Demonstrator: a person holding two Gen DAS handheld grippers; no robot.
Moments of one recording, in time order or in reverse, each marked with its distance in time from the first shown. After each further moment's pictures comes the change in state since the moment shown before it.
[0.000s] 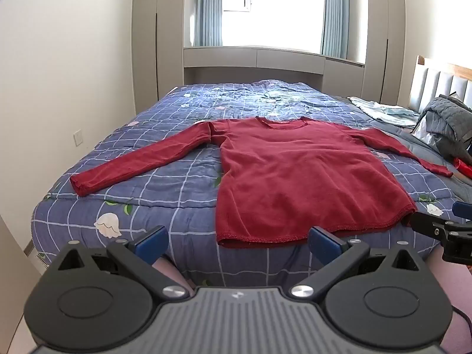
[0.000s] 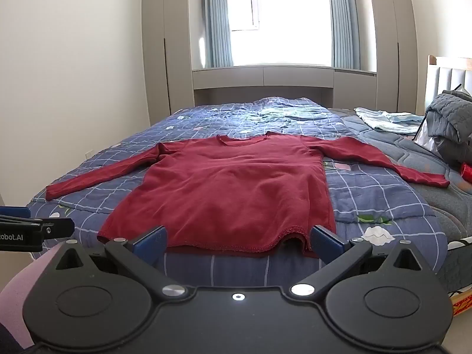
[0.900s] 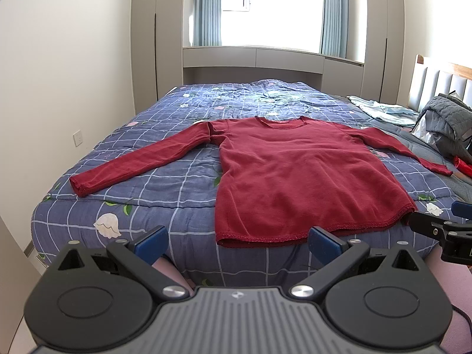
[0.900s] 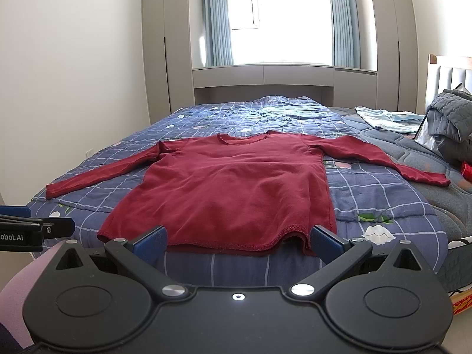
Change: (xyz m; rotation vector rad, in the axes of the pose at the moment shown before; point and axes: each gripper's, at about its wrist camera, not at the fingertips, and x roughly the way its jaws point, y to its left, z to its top) left arm 0.000 0.000 0.000 0.004 0.001 0.006; right arm 0.001 -0.001 -0.001 0.003 0.004 0.001
